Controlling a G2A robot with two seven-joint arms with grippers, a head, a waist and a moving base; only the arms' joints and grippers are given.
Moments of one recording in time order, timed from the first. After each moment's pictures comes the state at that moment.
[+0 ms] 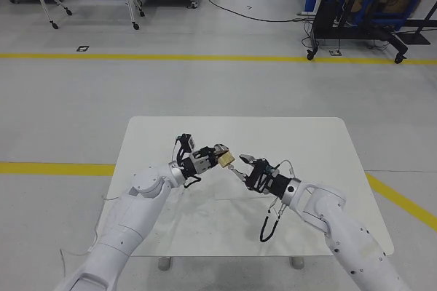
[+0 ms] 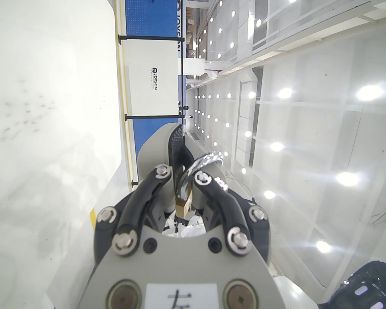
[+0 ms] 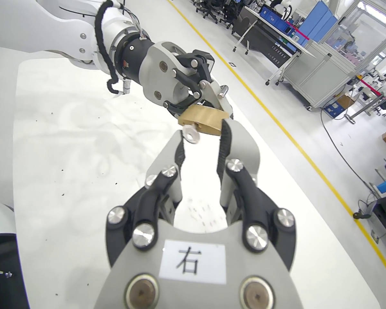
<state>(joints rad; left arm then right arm) 1.00 -1.34 -1.05 -1.07 -0.57 -0.16 -0.84 -1.41 -1.08 1.19 -1.81 -1.45 -0.50 0.03</state>
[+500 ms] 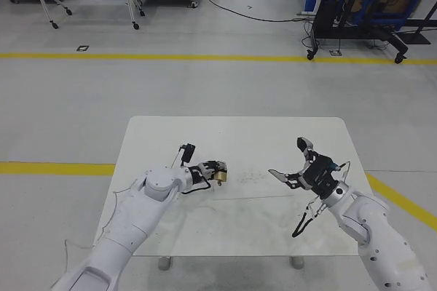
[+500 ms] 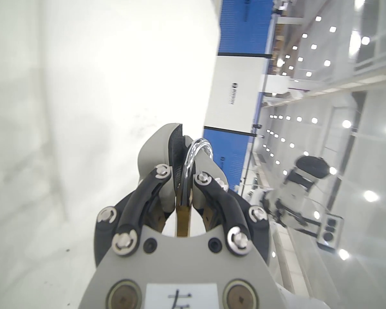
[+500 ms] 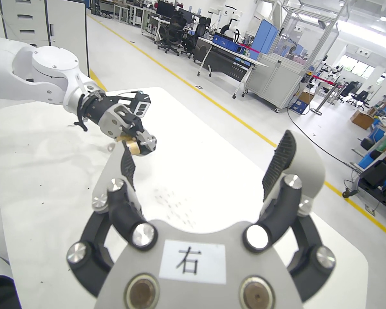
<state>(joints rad) 0.94 -1.35 -0.92 -1.01 -0.19 0.11 -0.67 -1.61 -1.05 1.49 -1.84 -1.33 -0.53 -0.16</state>
